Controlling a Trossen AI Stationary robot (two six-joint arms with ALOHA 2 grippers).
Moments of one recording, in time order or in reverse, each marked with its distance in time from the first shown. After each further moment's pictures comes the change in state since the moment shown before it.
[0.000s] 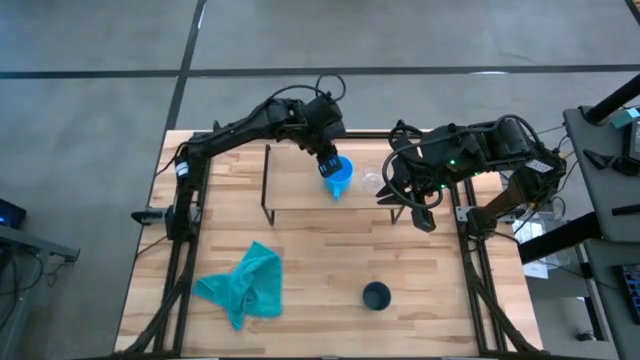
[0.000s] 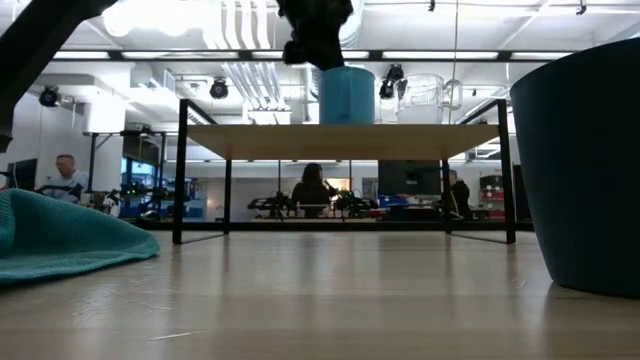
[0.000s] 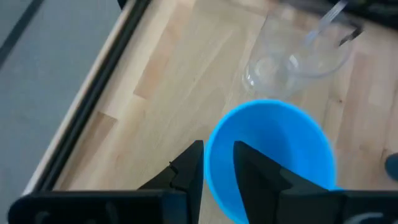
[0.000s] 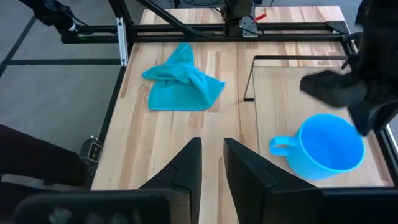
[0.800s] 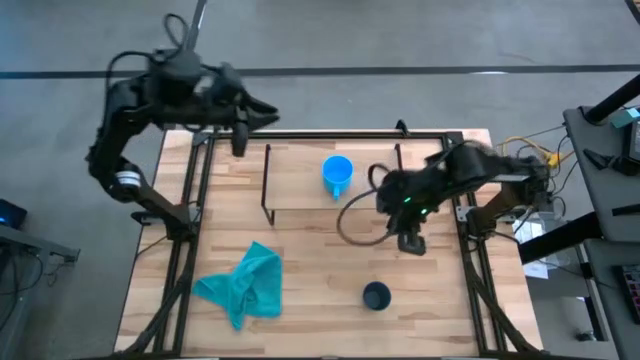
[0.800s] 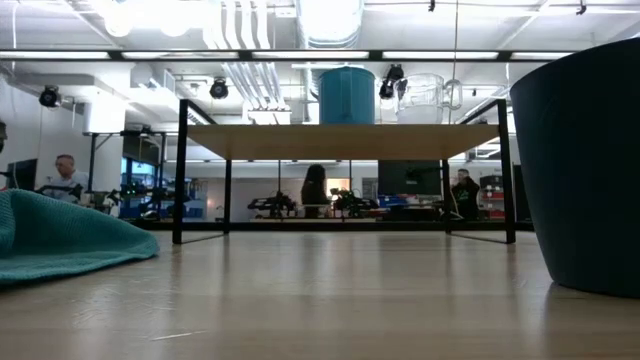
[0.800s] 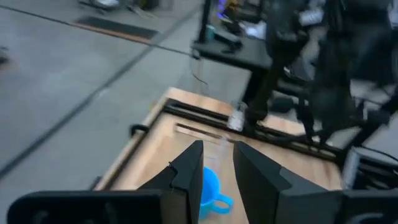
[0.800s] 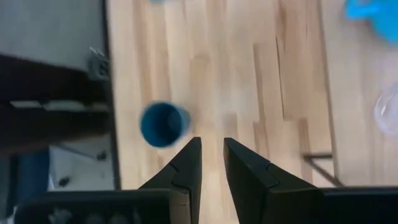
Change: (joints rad) left arm -0.041 -0.495 0.082 0.020 0.012 -0.057; right arm 0.045 0.085 -0.164 -0.212 -0.119 0.238
